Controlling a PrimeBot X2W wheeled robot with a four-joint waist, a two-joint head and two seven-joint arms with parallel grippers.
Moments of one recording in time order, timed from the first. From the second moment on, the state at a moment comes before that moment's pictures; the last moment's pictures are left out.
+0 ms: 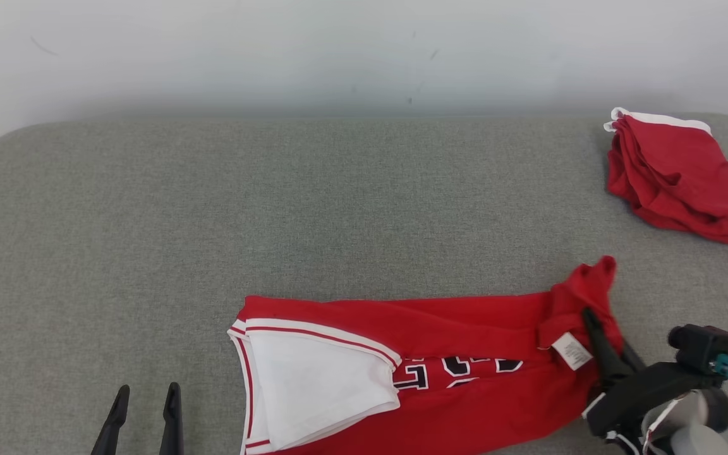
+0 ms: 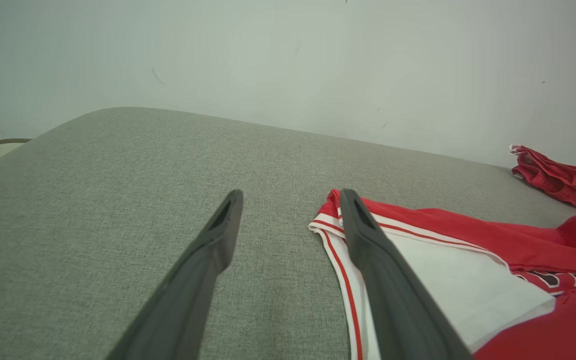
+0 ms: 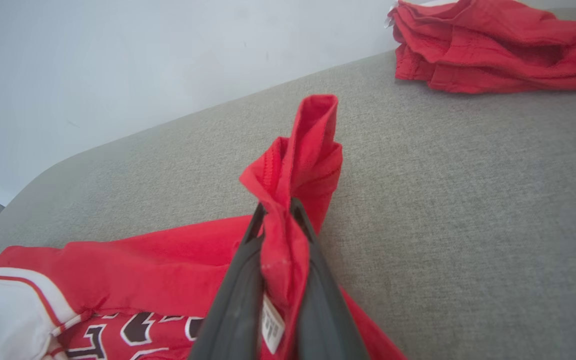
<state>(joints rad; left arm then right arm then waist) 0.06 0.05 0.05 -0.05 -0.18 -0.09 -0.26 -0.22 -0.32 0.30 0.32 0.60 0.13 -0.07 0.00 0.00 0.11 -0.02</state>
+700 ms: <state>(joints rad) 0.05 0.05 0.03 -0.03 -0.21 -0.07 -0.26 -0.24 -0.20 0.63 -0.04 0.92 0.13 0.12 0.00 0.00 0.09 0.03</state>
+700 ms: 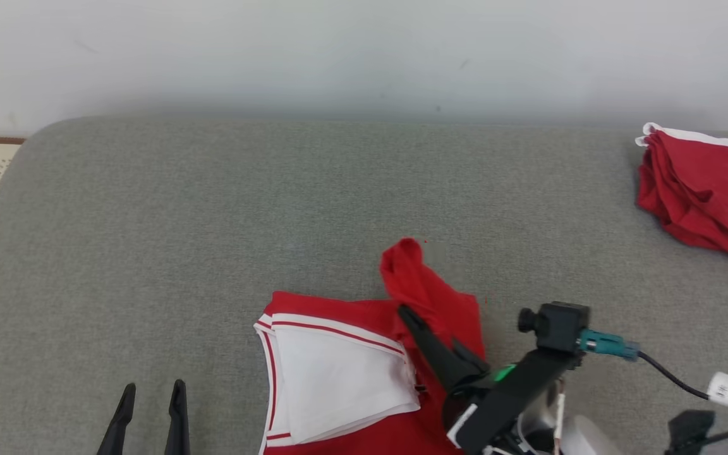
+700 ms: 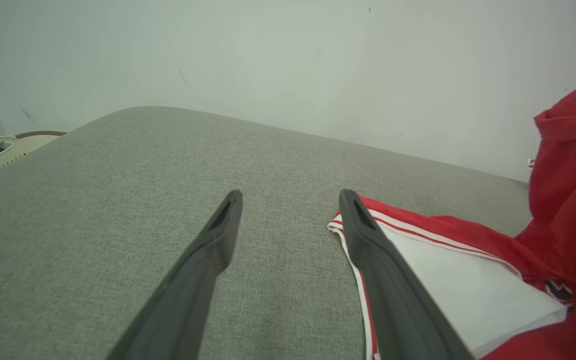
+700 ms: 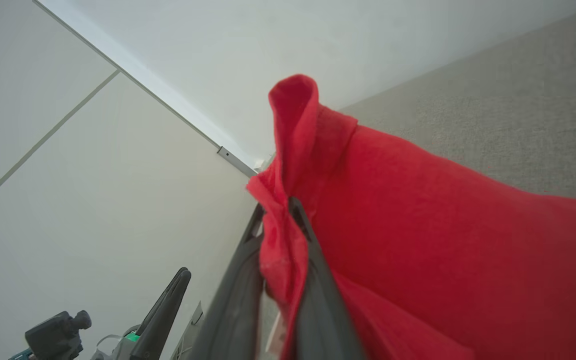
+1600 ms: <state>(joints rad) -0.02 0.05 -0.03 0.03 -0.21 -0.07 -0.26 -0.49 -0.07 0.85 0.46 0.95 0.13 -0.01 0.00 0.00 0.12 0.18</state>
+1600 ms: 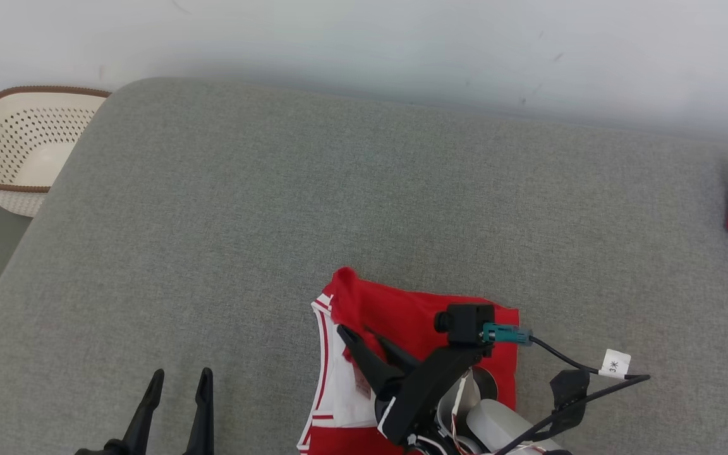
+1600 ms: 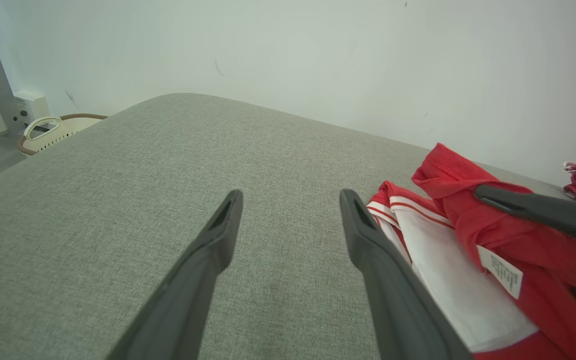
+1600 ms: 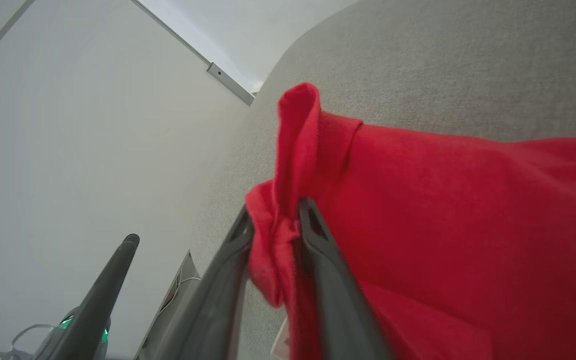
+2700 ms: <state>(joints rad) 0.03 0.05 0.03 0.00 -0.20 -0.06 -0.26 -0.33 -0.34 0.69 0.40 0.80 0.13 -0.12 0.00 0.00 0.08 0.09</state>
